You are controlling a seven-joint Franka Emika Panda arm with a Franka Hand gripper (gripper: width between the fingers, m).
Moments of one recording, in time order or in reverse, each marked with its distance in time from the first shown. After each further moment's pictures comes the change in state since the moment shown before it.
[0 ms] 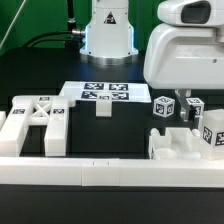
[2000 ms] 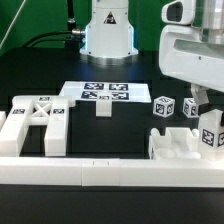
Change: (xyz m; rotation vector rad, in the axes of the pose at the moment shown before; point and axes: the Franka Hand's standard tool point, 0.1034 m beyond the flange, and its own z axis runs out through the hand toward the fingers) arm -0.001 0.000 0.002 0.039 -0.006 1.211
